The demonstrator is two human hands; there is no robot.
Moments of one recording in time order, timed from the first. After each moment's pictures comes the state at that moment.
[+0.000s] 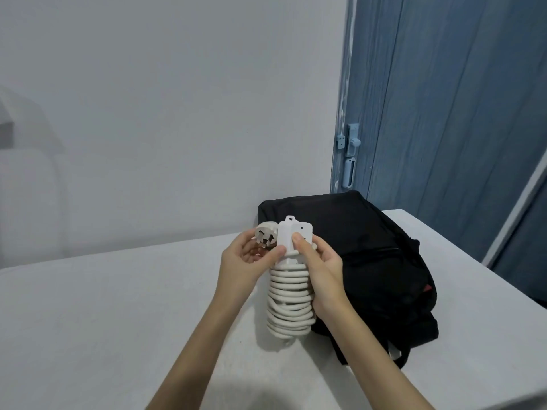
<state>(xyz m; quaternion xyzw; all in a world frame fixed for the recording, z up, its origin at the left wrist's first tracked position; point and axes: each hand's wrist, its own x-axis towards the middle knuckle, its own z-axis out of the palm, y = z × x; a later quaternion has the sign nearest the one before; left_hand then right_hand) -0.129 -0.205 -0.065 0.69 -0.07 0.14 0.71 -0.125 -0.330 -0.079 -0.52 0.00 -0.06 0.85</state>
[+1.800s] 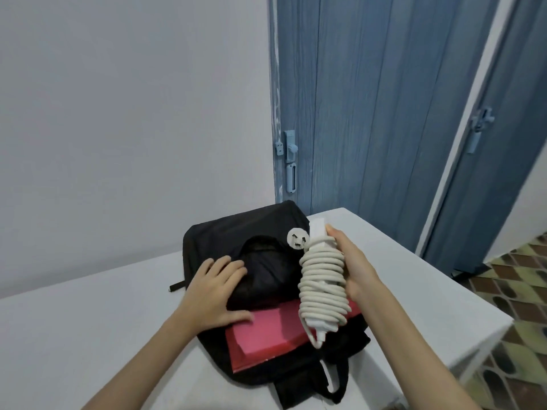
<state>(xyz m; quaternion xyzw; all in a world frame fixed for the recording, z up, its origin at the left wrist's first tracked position) -0.047 -0.209 -0.142 0.85 -0.40 0.35 -0.04 -0.101 -0.478 -0.083 -0.46 0.14 0.04 0.87</state>
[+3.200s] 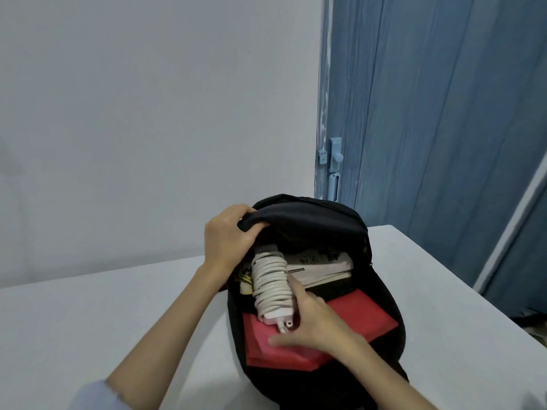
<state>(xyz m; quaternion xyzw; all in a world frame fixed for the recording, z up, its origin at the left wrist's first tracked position) -0.014 -0.239 -0.037 0.86 -0.11 0.38 0.32 -0.077 -0.403 -0.115 -0.93 -0.13 0.11 0.33</state>
